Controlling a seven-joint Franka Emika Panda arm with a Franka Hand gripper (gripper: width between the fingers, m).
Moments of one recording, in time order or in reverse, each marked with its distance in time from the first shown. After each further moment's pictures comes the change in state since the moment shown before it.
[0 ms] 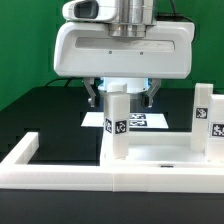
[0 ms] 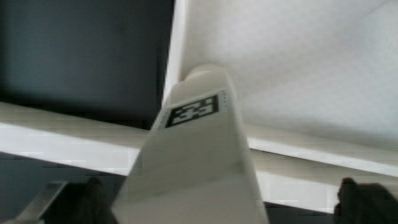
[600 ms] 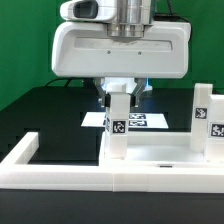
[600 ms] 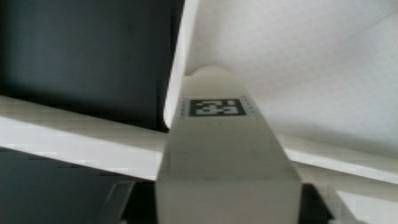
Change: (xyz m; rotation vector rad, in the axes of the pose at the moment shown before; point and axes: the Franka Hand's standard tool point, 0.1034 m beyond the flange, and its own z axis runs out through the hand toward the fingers) arm -0.001 0.002 0.000 -0.002 -0.002 0.014
